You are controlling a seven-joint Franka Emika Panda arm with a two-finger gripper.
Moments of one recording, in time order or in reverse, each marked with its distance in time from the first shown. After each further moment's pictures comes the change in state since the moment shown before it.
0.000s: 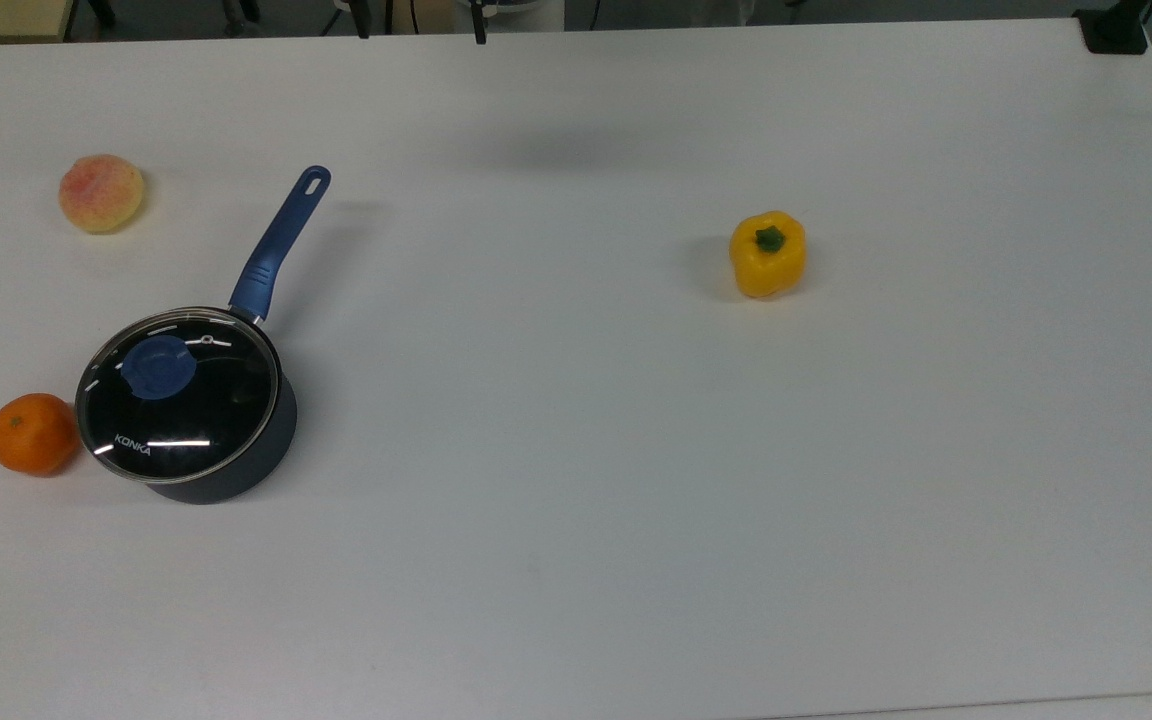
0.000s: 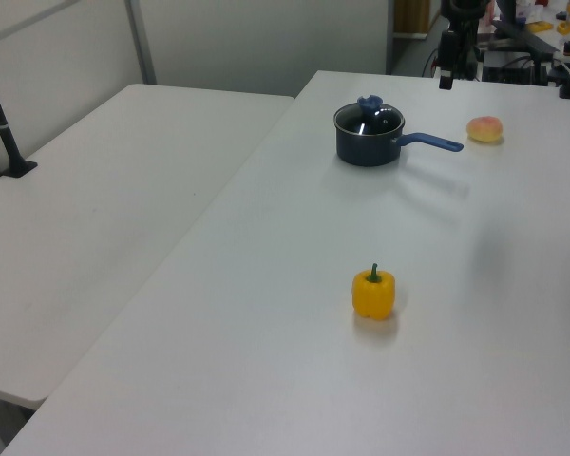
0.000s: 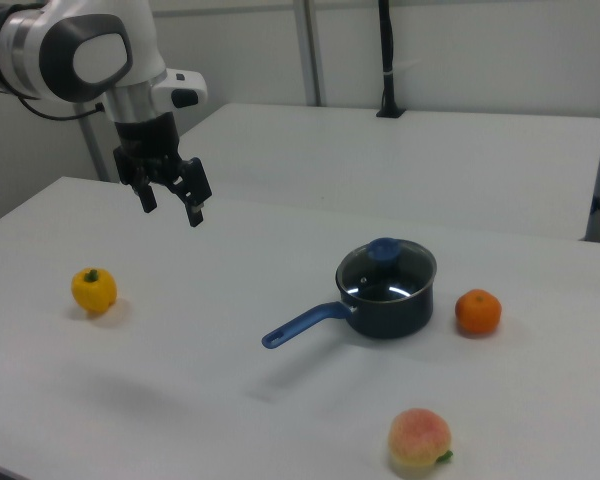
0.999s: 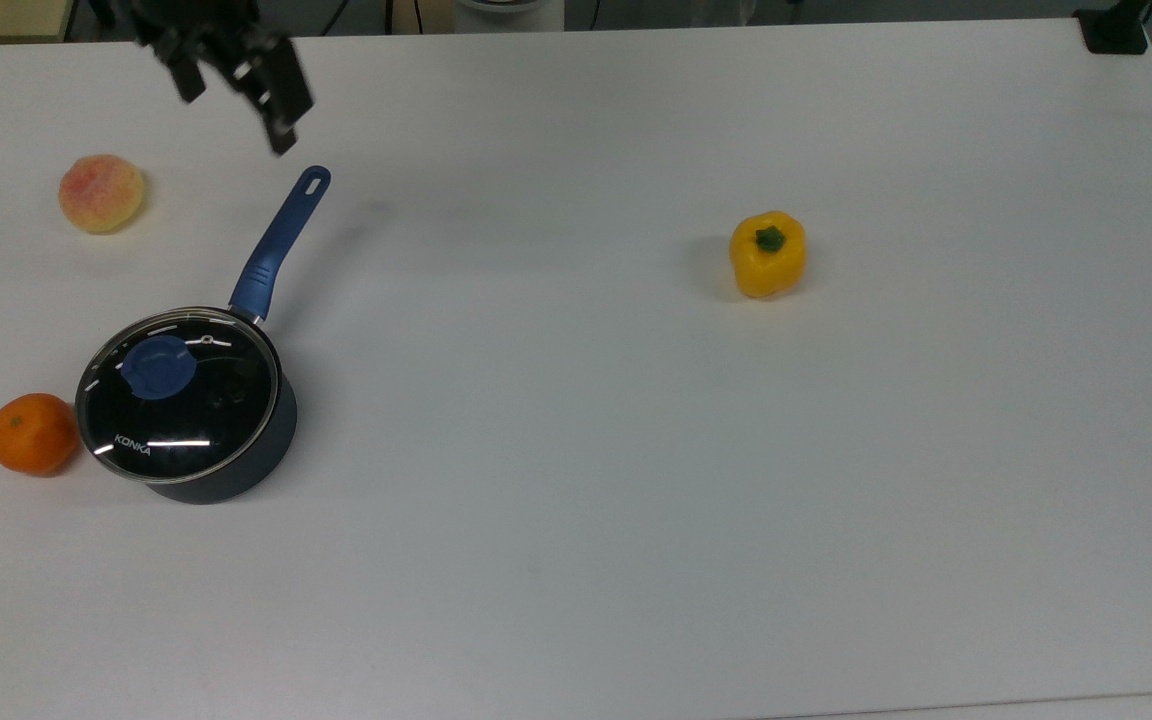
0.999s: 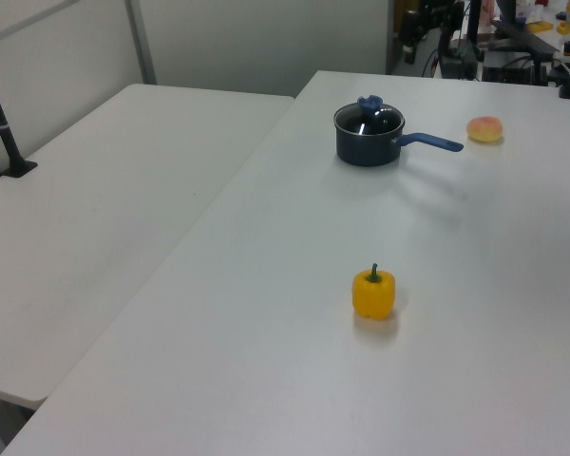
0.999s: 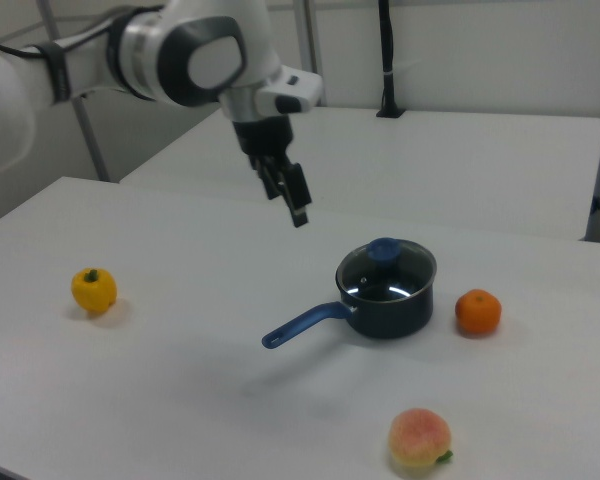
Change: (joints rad) arm -0.187 0.281 -0.019 0.291 -0.024 0.075 0.336
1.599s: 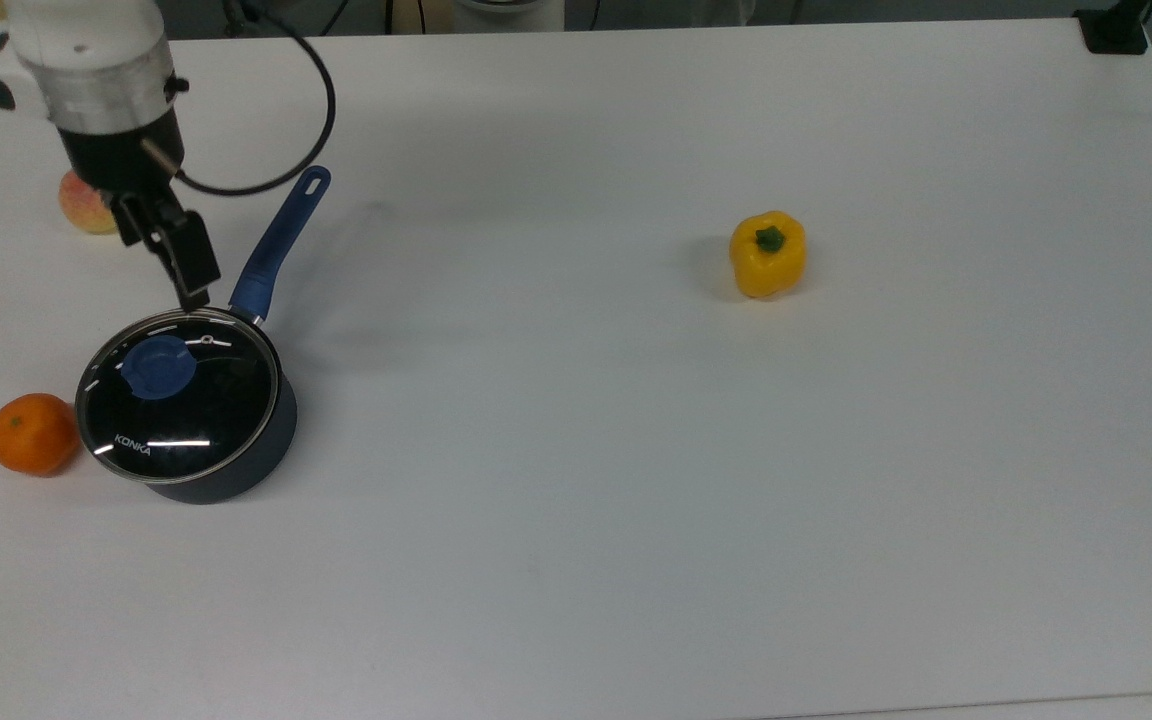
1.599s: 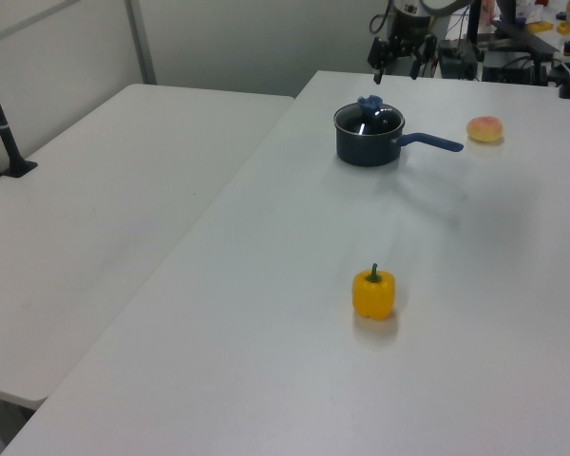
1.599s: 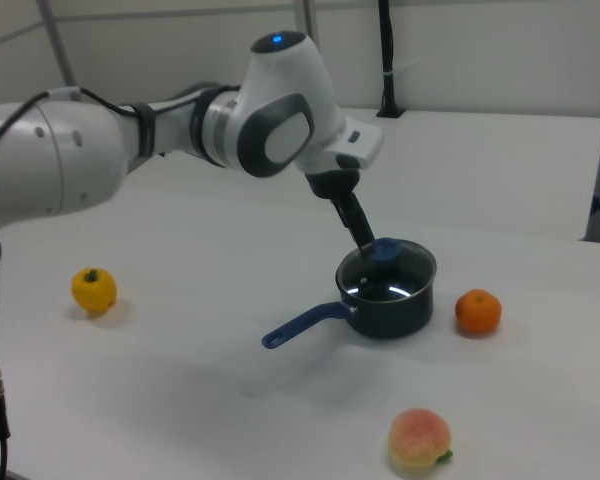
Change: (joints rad) arm -0.059 0.199 0.000 0.026 -0.014 0.332 0.157
